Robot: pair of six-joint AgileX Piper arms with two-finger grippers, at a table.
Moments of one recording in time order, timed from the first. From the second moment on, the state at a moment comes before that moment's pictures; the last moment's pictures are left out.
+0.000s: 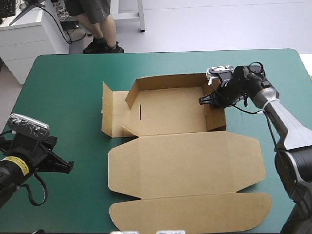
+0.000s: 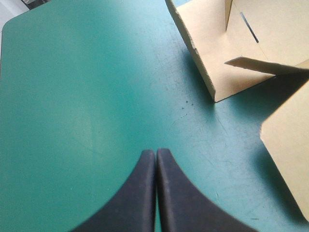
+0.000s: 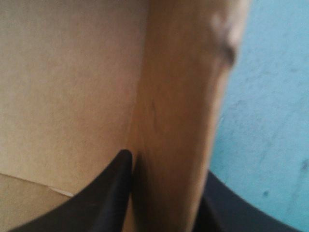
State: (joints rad) left arm -0.54 0.72 -0.99 0.38 1.07 -0.14; right arm 0.18 1.83 -1.58 0.17 0.98 -0.12
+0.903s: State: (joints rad) left arm -0.54 0.72 -0.99 0.38 1.07 -0.13; right arm 0.18 1.46 -1.62 0.09 1.15 -0.12
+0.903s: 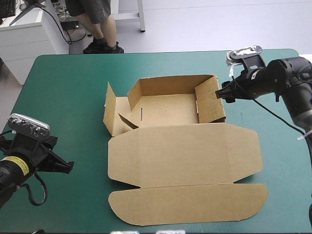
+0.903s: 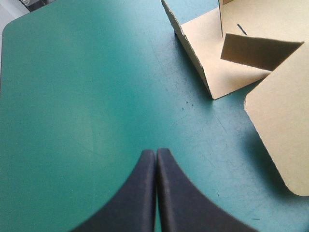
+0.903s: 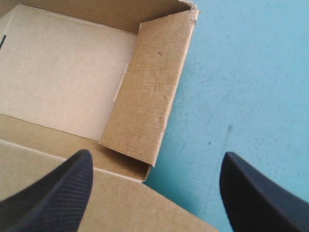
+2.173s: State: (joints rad) left arm -0.54 0.72 -0.99 0.38 1.07 -0.13; right arm 0.18 1.96 -1.74 0.10 1.06 -0.08
